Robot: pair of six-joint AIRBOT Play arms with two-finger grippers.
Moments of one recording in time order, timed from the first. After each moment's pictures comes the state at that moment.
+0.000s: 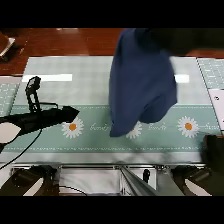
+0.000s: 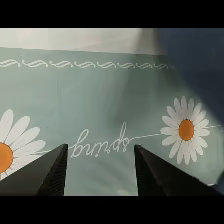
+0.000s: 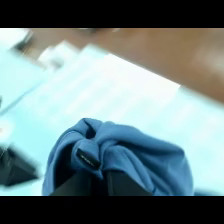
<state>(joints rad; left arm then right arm) -0.33 -0.63 0.60 1.20 -0.86 -1.79 0.38 -1.05 1.59 -1.00 1.14 1.34</state>
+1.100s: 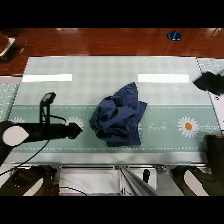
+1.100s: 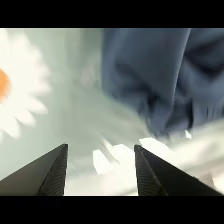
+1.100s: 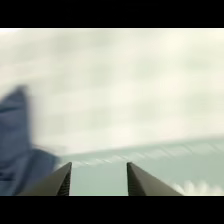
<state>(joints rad) -0.39 -0.64 0.50 1.12 -1.05 -1.75 -0.29 -0.88 1.00 -1.27 1.11 1.56</state>
